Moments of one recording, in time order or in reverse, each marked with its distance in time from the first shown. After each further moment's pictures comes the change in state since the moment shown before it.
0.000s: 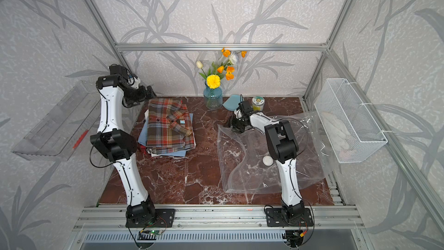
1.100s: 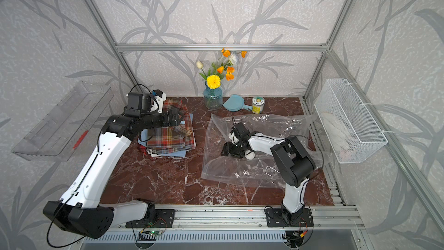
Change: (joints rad) left arm -0.421 -0.927 -1.105 0.461 -0.084 -0.166; right arm 0.220 -0.321 -0.501 0.077 0.114 -0.029
